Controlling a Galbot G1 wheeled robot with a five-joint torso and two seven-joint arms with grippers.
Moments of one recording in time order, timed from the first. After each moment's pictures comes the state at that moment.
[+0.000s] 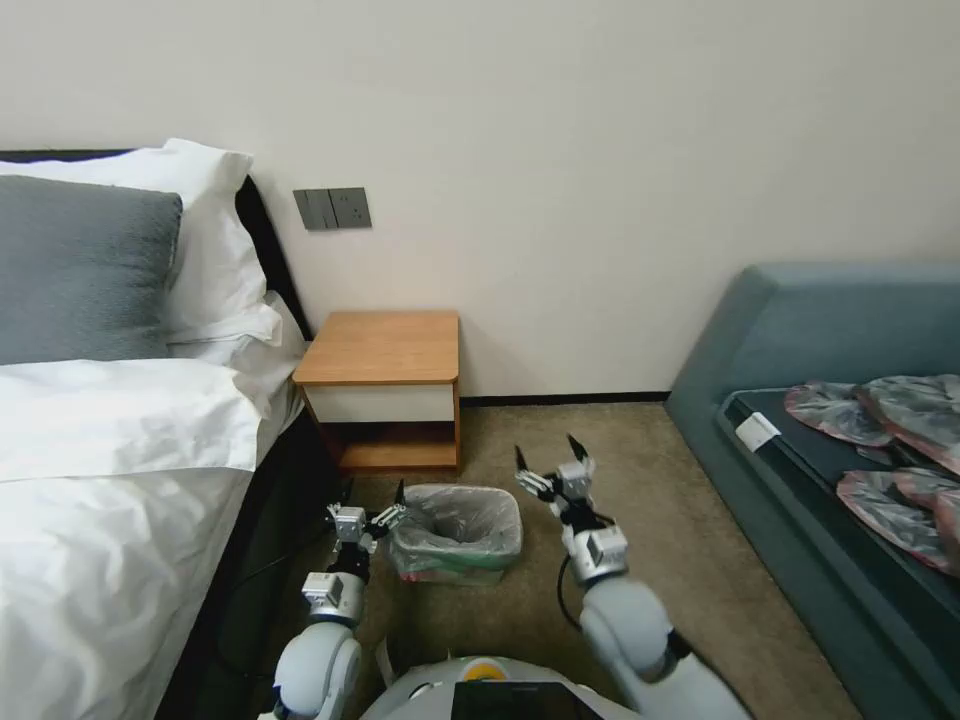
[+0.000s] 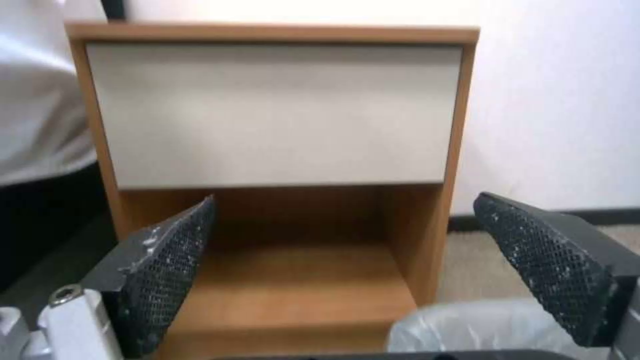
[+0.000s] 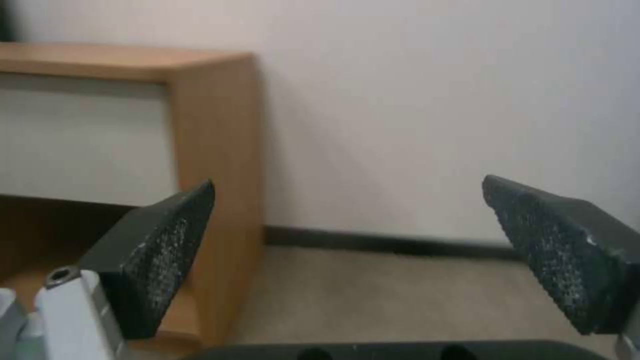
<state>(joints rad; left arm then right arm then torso) 1.66 -1.40 -0.49 -2.00 -0.16 -0.20 -0.04 -1.50 1.26 0.19 2.13 0.07 -0.03 0.33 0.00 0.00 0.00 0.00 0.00</state>
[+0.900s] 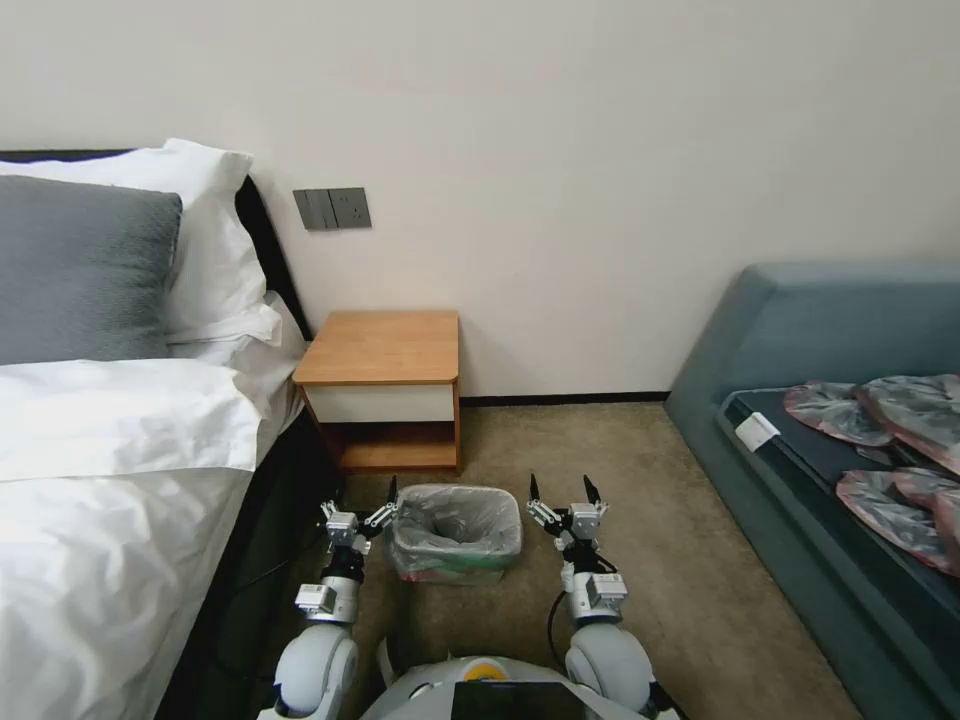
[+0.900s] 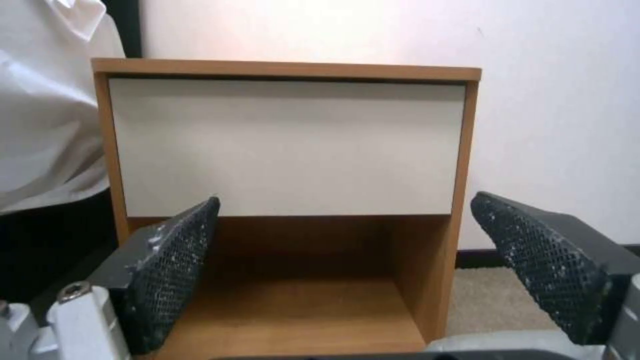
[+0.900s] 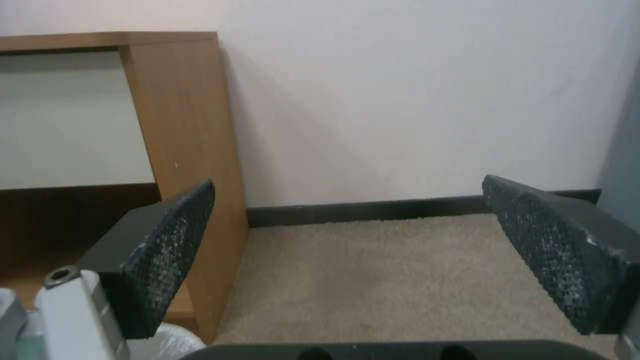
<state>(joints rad) 1.64 -1.39 -0.50 -1.92 -0.19 -0.36 -0.01 -1.63 1.40 0.25 2.05 0.02 0.14 0.30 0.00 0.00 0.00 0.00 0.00</state>
